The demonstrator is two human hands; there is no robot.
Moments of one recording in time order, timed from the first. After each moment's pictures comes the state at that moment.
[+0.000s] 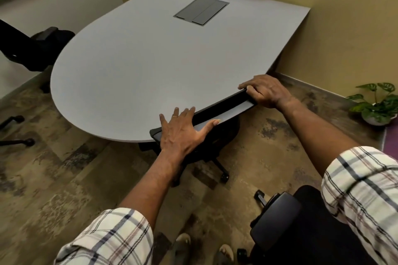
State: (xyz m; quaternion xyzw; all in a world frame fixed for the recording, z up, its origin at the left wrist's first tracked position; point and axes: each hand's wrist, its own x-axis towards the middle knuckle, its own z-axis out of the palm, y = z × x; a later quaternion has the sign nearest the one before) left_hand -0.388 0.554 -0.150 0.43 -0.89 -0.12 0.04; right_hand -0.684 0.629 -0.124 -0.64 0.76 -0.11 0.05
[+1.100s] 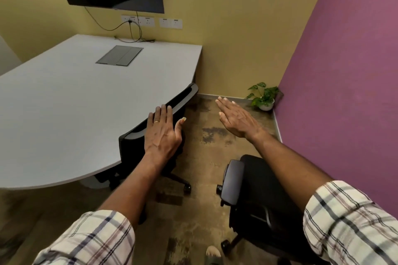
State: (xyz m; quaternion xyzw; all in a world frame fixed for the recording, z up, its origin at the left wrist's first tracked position) left_hand -0.338 0.649 -0.088 0.25 -0.96 -0.07 0.07; right_hand -0.537 0.842 -0.098 -0.46 0.88 -0.10 0.01
